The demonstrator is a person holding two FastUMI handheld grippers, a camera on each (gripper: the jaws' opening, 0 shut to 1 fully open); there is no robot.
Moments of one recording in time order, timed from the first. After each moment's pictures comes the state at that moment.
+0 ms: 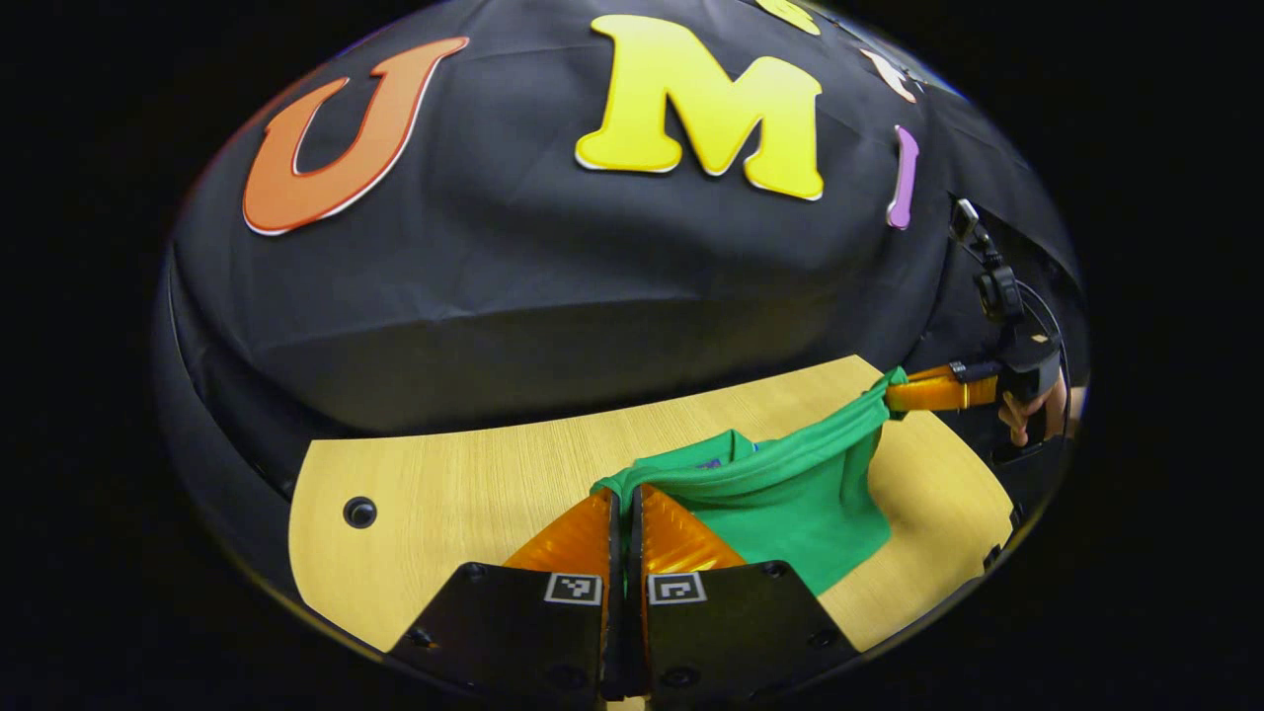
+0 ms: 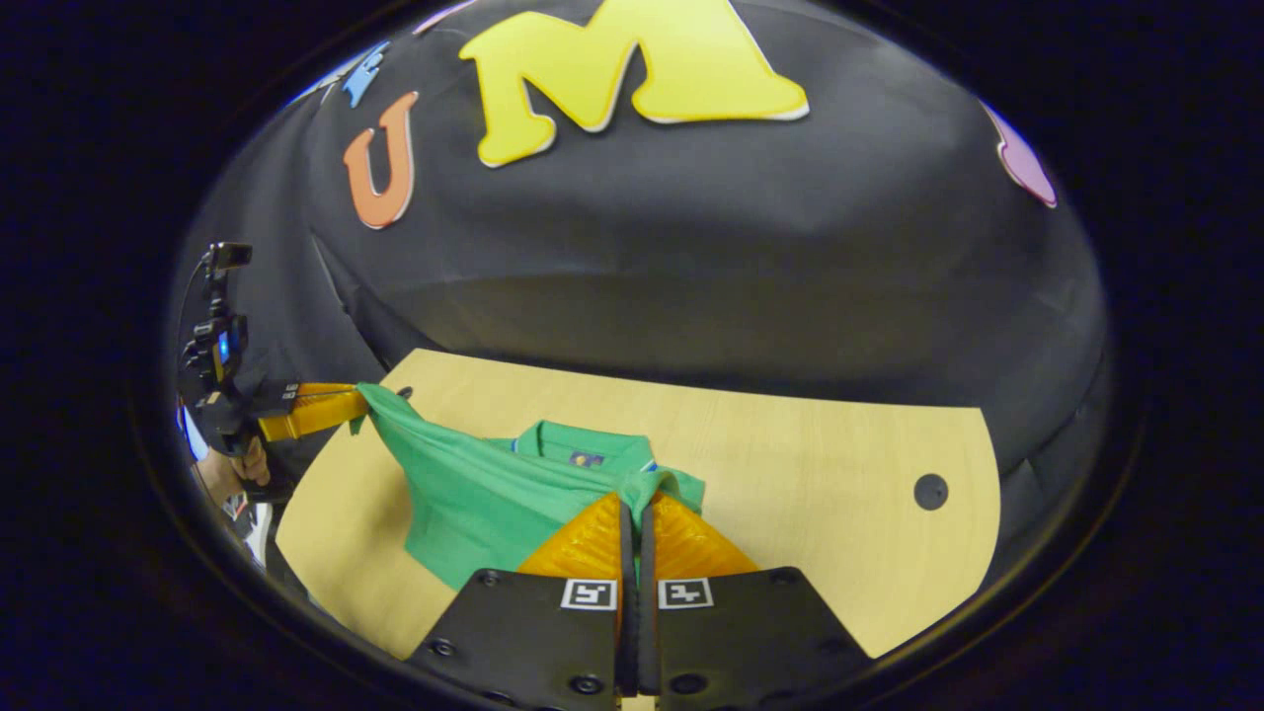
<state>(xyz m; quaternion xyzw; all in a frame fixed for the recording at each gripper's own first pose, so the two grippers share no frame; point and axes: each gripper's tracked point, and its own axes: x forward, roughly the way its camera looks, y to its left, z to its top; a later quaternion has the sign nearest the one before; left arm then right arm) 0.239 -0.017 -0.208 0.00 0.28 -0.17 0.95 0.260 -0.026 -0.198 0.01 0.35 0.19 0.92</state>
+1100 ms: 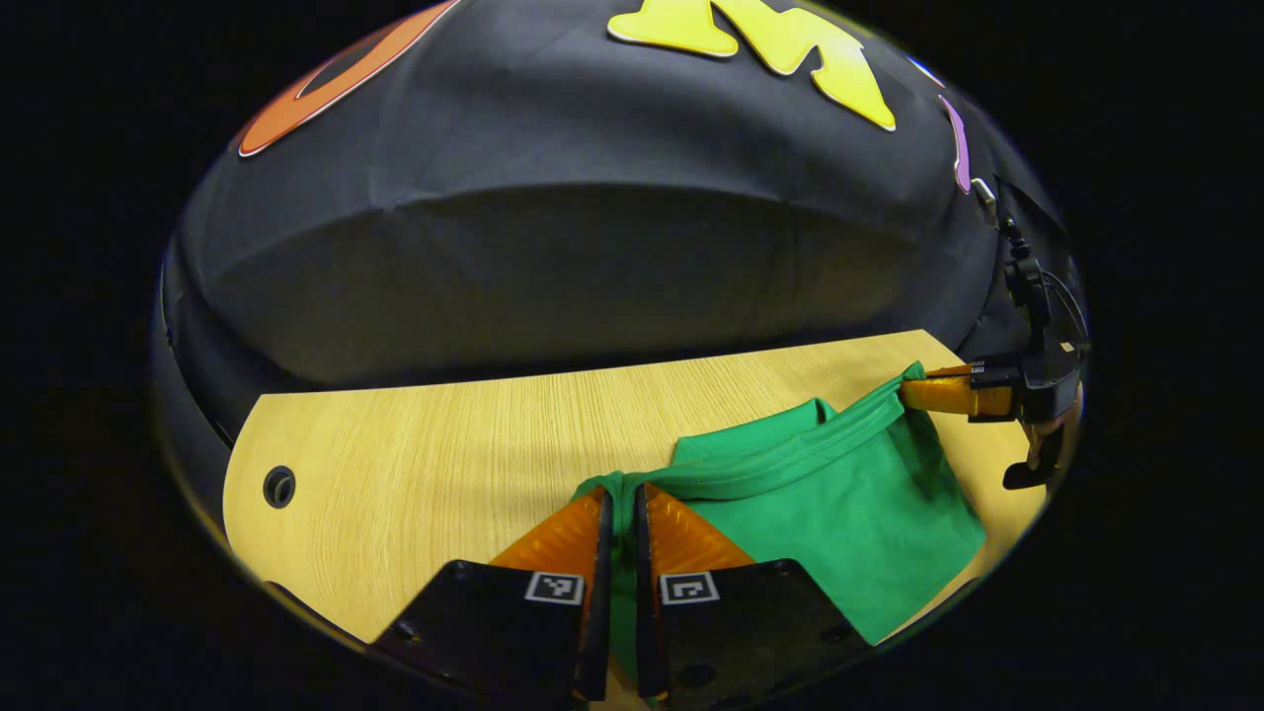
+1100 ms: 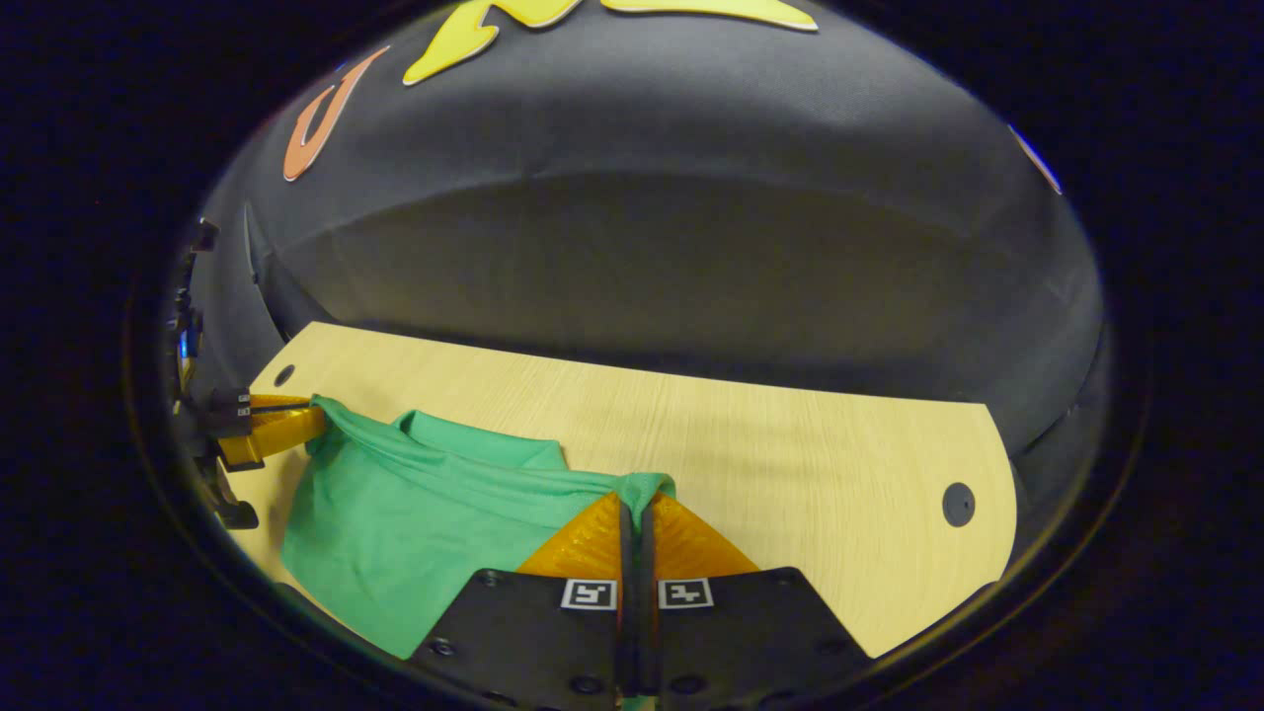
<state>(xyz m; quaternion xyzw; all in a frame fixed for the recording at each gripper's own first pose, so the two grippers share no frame) 0.305 -0.033 -0.331 -0.01 0.32 -0.13 0.94 0.344 -0.021 -0.299 -0.04 0.35 0.11 0.93</state>
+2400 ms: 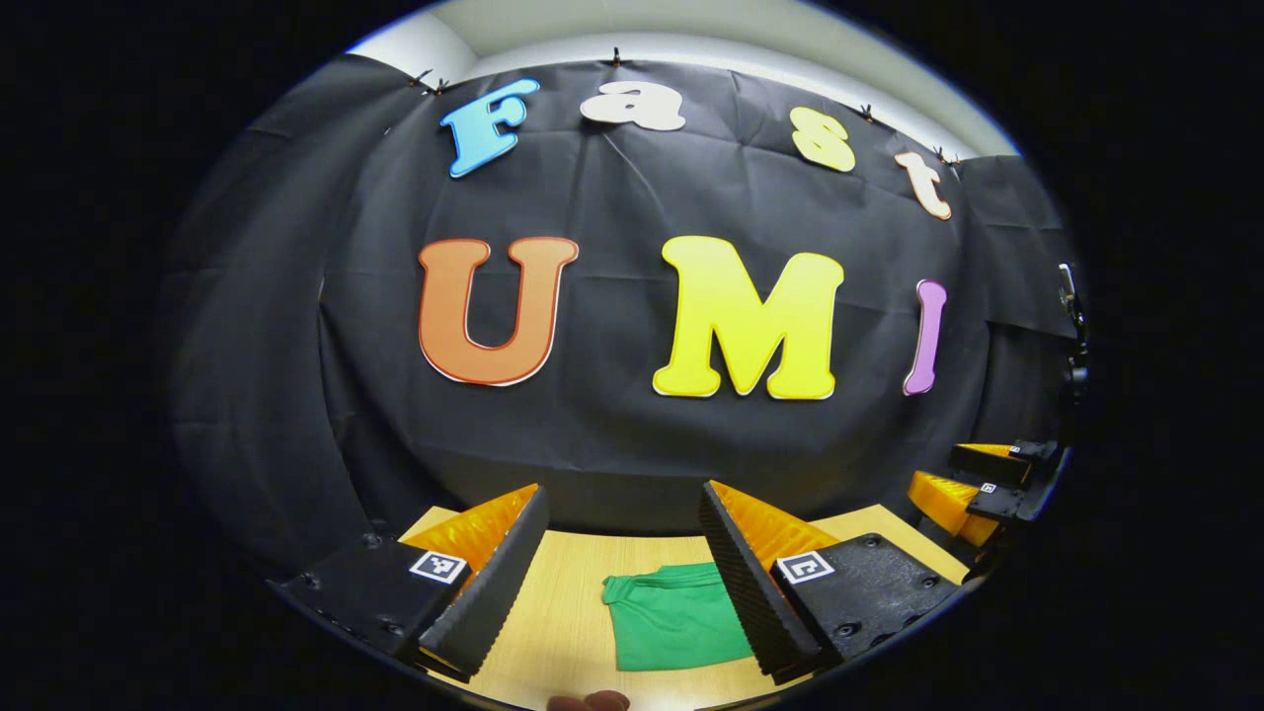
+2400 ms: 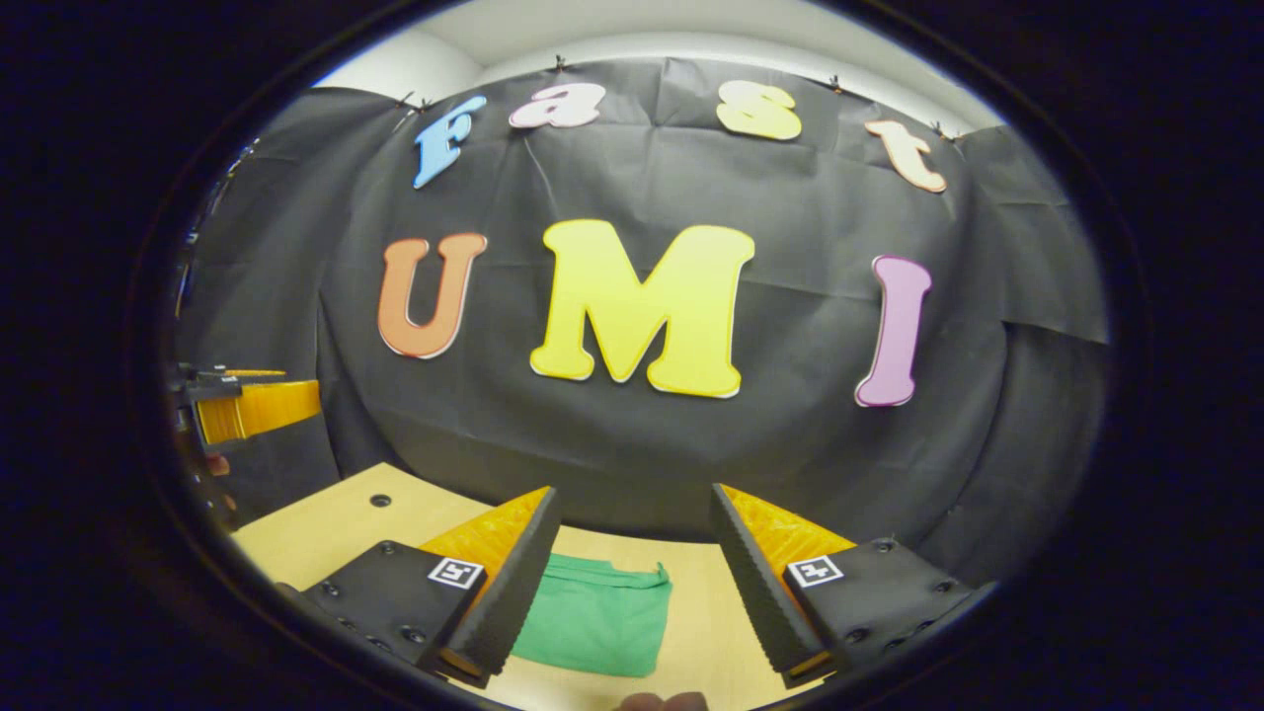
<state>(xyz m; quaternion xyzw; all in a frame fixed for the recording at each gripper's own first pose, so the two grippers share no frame) 0.079 0.006 0.018 -0.06 0.05 0.01 1.00 0.077 0.002 0.024 -0.03 0.04 0.08 1.00</state>
